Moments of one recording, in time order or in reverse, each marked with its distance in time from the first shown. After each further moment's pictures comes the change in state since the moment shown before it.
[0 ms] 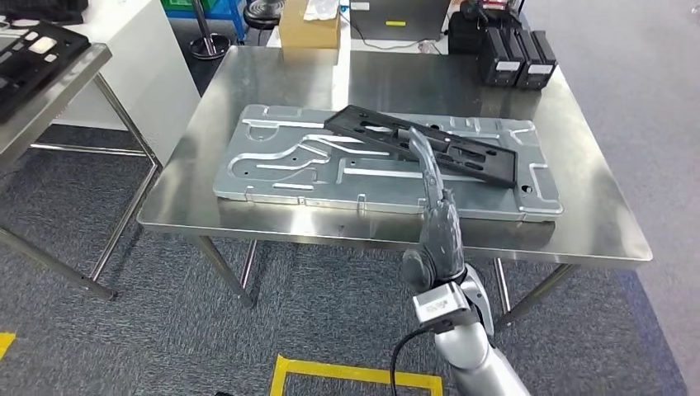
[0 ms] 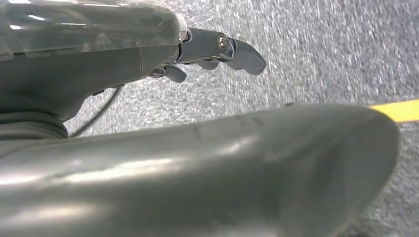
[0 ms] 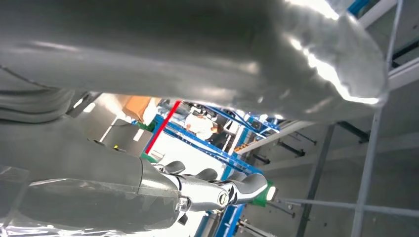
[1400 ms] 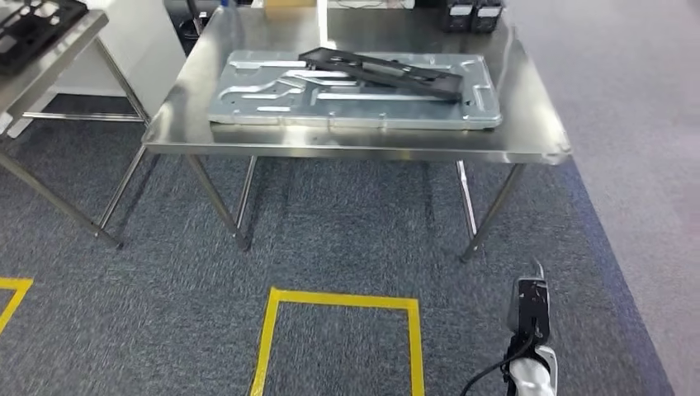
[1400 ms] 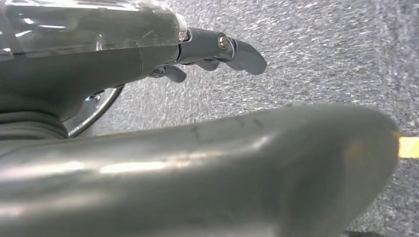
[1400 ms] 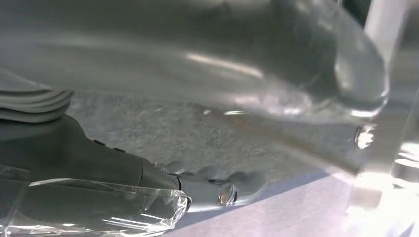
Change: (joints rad) left arm 0.042 0.099 0.086 -0.004 0.033 0.051 0.074; right arm 0.120 -0.035 -0.685 0.763 -0.202 -0.032 0.063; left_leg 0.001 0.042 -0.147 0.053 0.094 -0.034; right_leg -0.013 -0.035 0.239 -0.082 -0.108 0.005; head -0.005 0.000
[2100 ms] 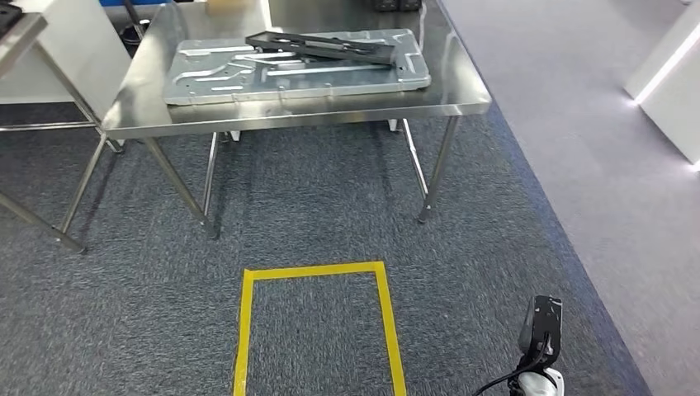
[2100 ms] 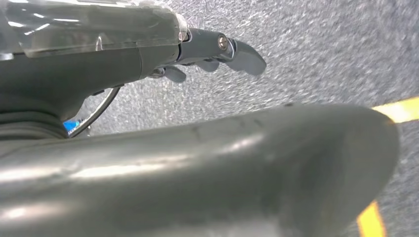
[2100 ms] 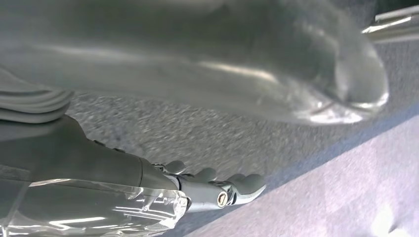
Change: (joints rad) left arm -0.019 -0.007 -0.009 -0.001 -0.025 -0.029 -0.017; right arm -0.070 -0.015 -0.141 0.277 -0.034 0.007 -0.027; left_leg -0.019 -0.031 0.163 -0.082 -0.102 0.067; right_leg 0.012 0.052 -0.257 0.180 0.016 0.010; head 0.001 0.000
